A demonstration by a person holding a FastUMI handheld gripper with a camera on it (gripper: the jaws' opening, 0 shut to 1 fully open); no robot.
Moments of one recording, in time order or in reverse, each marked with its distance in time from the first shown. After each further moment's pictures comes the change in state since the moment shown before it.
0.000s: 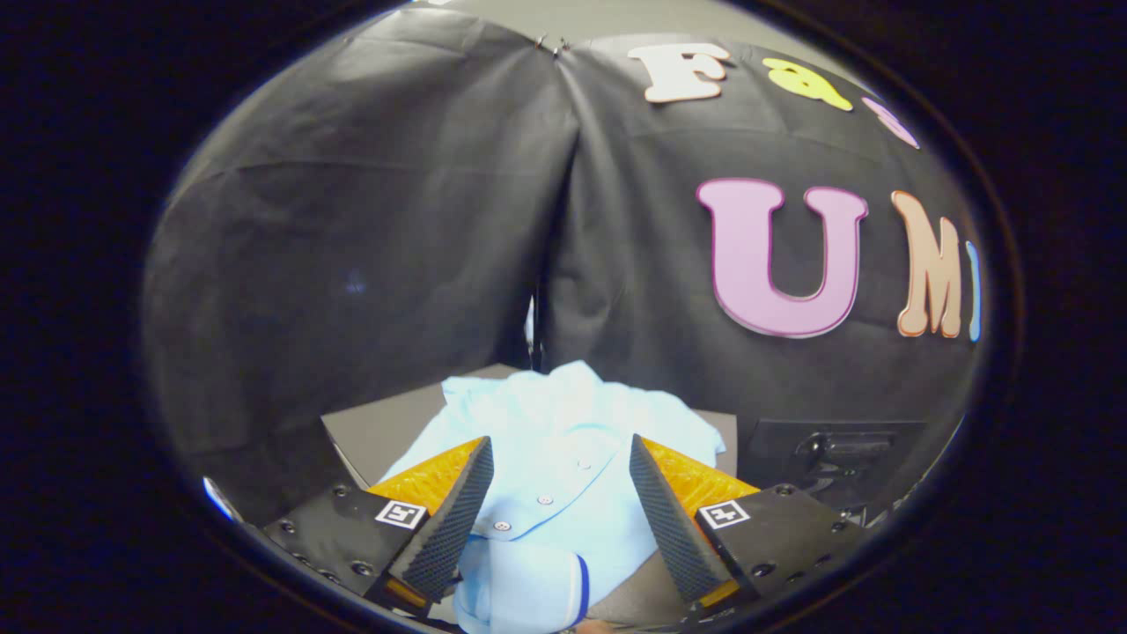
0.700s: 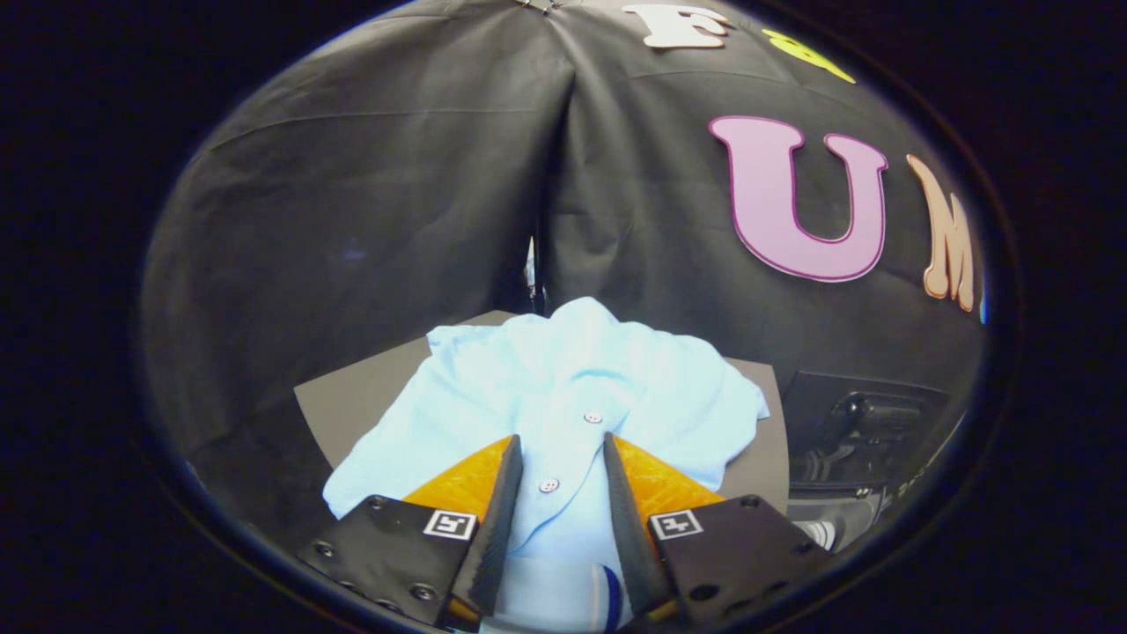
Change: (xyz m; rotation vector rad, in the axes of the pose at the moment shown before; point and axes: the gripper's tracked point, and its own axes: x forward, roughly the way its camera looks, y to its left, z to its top) arm 0.025 0.010 -0.034 0.033 0.104 0.051
